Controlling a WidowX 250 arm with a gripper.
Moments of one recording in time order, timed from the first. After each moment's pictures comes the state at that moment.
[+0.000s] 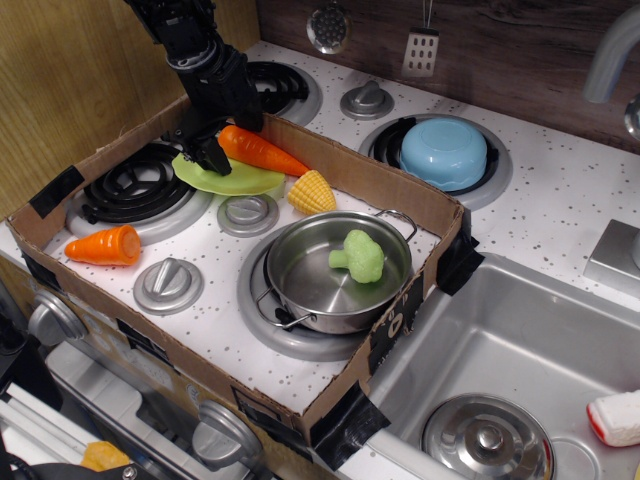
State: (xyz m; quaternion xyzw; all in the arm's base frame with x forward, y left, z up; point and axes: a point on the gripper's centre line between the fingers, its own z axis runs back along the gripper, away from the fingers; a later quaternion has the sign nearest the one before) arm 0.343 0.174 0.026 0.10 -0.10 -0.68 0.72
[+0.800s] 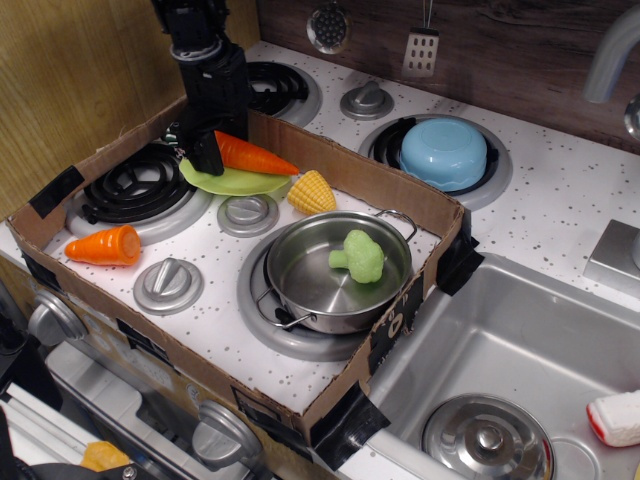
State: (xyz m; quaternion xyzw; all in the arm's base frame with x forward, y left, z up) arm 0.340 0.176 0.017 0.03 -0.03 -0.65 0.76
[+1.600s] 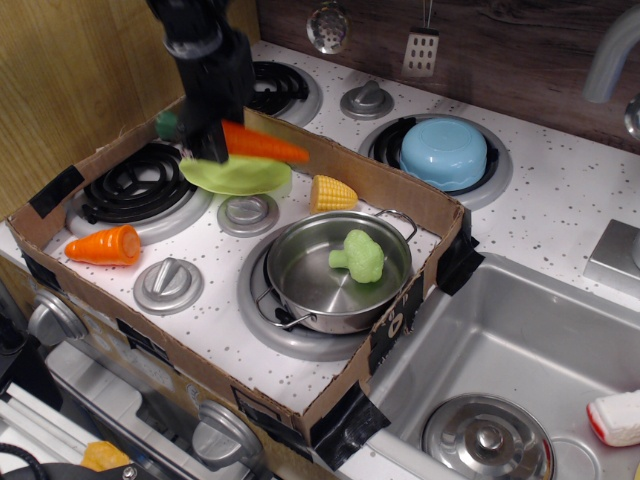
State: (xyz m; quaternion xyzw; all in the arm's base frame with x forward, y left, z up) arm 0.318 0.149 0.067 0.13 -0.06 -0.58 0.80
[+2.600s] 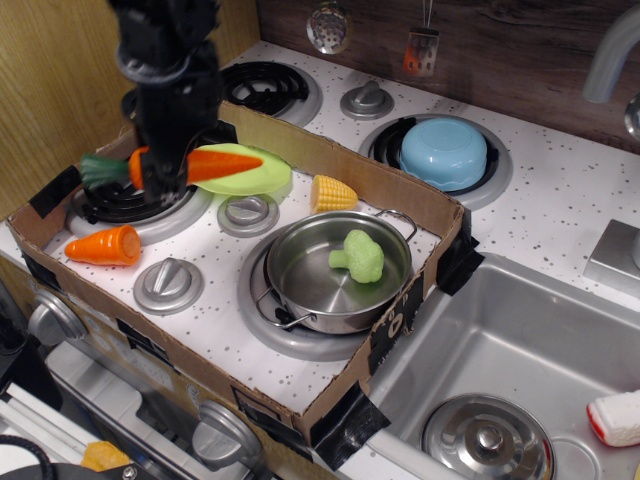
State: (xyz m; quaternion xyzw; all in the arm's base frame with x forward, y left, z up) arm 0.236 0.132 0.084 0.18 -0.02 -0.33 0.93
